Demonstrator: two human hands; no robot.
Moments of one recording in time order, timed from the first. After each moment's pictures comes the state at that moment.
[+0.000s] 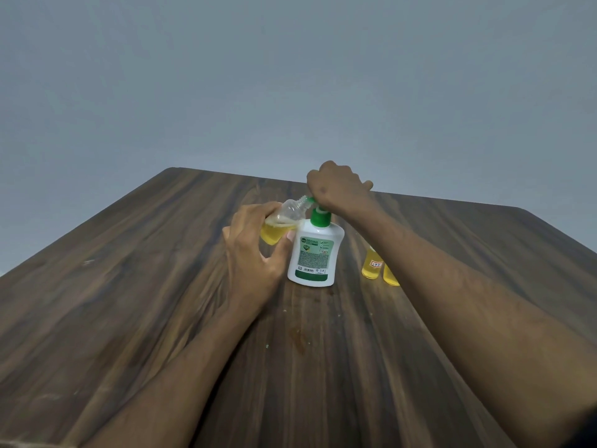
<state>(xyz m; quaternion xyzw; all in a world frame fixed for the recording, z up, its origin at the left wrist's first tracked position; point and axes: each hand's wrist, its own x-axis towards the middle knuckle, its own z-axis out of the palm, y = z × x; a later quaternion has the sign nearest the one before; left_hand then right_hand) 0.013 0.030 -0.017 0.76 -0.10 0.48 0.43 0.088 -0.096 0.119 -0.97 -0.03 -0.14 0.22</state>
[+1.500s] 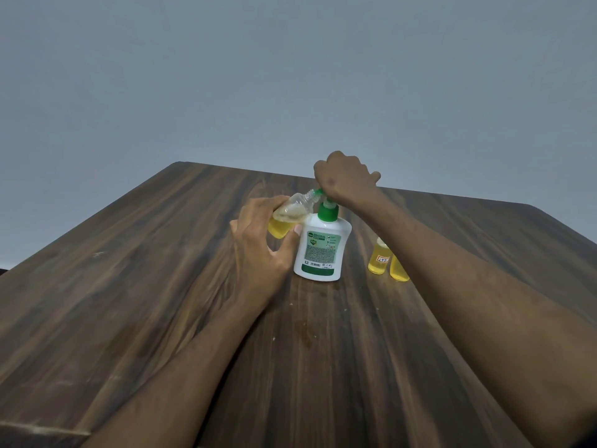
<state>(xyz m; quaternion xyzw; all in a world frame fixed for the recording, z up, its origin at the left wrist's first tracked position) 0.014 0.031 -0.016 0.76 -0.10 0.47 0.44 0.085 -0.095 0.119 -0.96 -0.04 -0.14 0.22</state>
